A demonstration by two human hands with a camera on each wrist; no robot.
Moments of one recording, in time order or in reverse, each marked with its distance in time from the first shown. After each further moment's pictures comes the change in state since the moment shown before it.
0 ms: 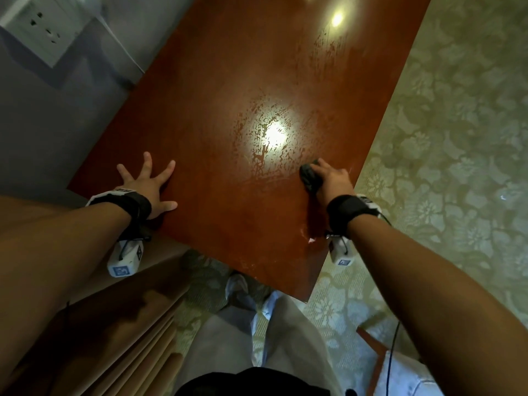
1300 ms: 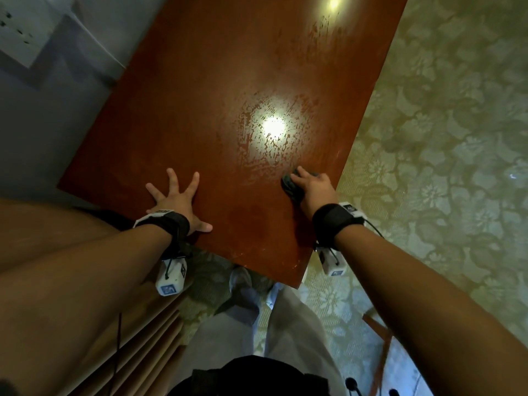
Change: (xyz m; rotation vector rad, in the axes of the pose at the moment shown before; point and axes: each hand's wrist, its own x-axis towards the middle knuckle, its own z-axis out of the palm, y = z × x) left_hand -0.035 0.092 0.043 -0.107 -0.005 -0.039; right_hand -0.044 0.006 0.022 -0.079 -0.102 -0.104
